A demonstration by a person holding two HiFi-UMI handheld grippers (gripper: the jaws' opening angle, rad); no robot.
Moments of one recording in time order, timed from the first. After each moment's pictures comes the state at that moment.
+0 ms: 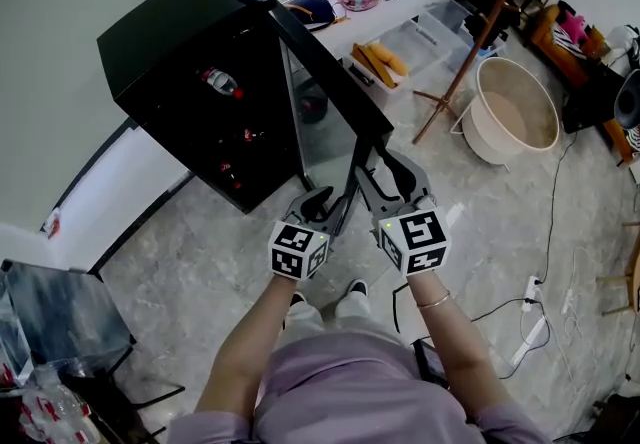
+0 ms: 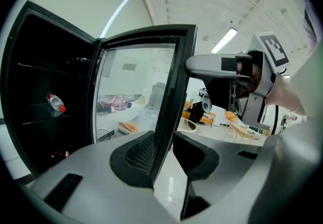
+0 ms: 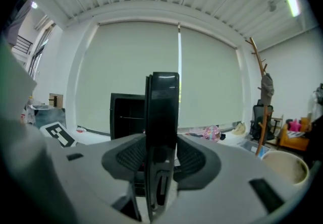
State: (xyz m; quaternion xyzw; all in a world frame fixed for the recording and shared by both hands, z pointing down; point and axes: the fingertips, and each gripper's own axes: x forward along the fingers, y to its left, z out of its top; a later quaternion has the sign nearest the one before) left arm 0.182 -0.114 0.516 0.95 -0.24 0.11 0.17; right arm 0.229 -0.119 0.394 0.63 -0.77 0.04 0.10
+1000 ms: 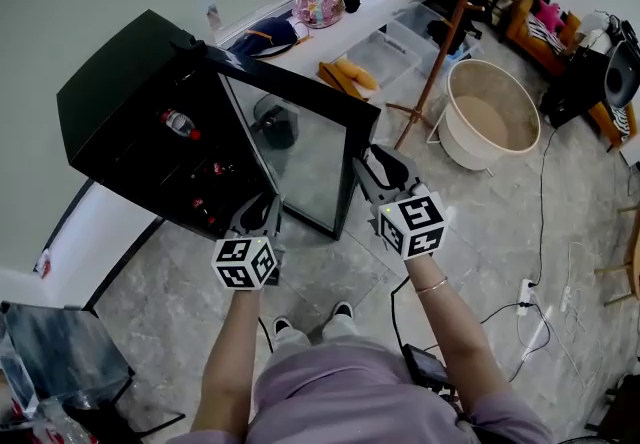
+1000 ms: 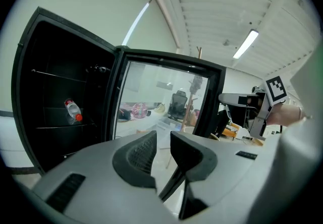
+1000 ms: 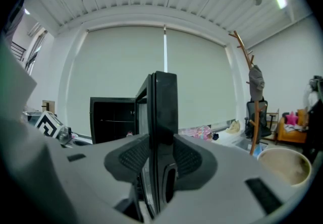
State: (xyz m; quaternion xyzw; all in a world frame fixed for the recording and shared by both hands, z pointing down) left arm 0.196 -0.203 0.493 0.91 -0.37 0.07 0.18; right arm 0.376 -0.165 0.398 0.65 -0.76 0.05 0.07
